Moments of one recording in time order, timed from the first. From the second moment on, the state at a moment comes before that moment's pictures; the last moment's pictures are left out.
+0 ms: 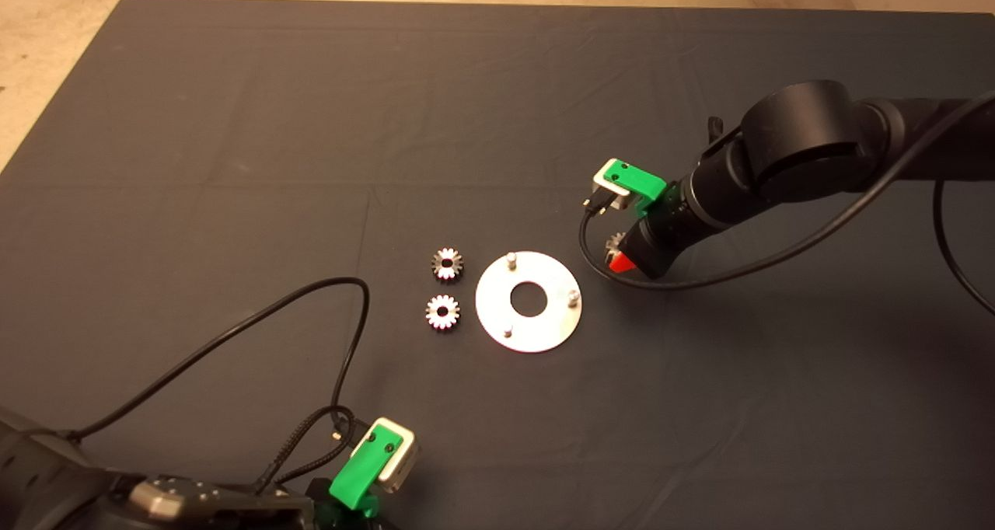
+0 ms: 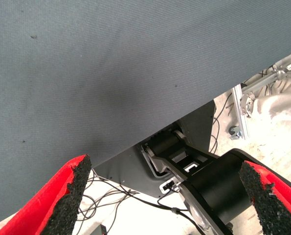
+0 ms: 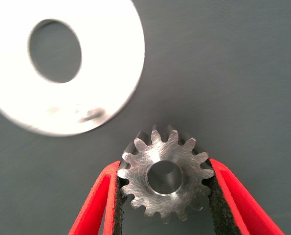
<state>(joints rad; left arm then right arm) 0.16 2.31 -0.29 0.92 1.53 -1.46 0.37 2.48 -0.93 -0.42 -1.33 0.74</state>
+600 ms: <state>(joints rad) 0.16 2.31 -0.29 0.92 1.53 -1.46 0.37 2.44 -0.79 -0.41 -1.25 0.74</state>
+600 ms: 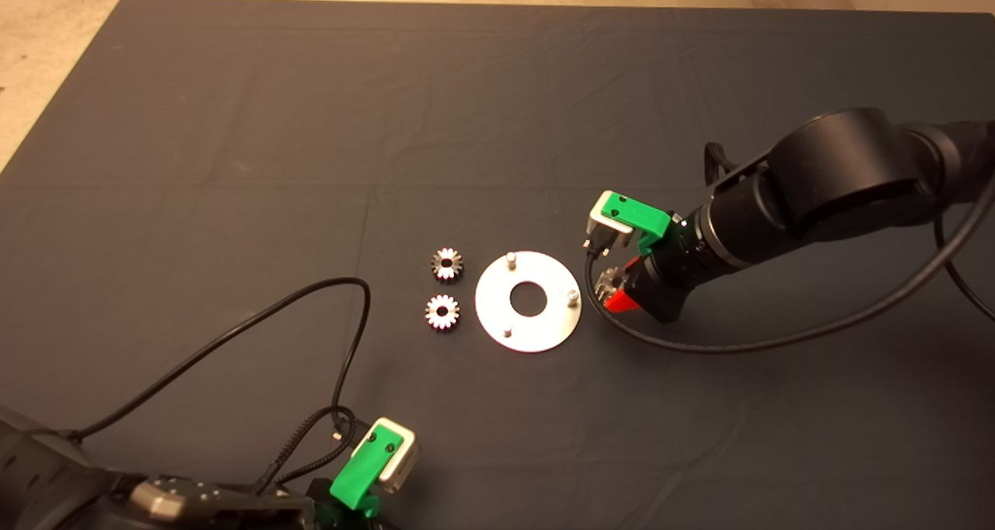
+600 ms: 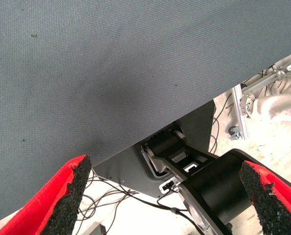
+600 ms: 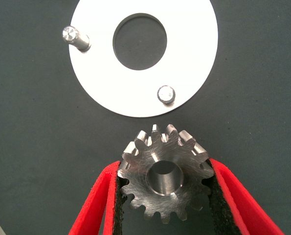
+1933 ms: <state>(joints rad) 0.16 2.32 -0.29 0.92 1.53 -1.46 0.34 2.48 -0.84 -0.43 -1.17 0.72</state>
